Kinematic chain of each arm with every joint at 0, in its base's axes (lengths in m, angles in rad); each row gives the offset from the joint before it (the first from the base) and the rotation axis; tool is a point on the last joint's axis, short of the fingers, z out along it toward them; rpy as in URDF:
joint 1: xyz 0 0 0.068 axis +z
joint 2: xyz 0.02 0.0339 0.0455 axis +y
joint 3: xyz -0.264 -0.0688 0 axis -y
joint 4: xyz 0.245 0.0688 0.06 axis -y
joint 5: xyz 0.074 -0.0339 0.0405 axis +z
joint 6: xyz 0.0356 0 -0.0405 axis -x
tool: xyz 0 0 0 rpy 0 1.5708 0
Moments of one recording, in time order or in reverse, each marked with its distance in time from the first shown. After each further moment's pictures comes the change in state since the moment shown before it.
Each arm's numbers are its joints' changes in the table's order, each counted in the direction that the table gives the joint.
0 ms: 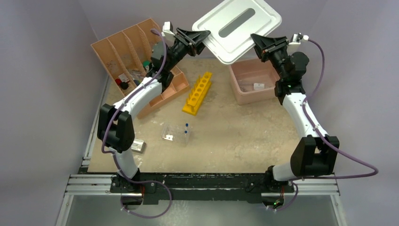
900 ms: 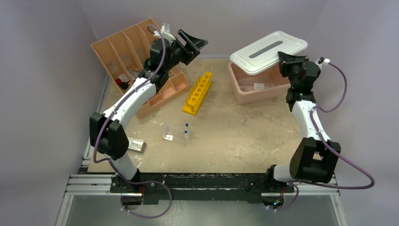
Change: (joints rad) left arm -0.004 -0.119 0.013 -0.499 0.134 -0.498; right arm -0.208 -0.052 -0.139 -0.226 -0.256 0.159
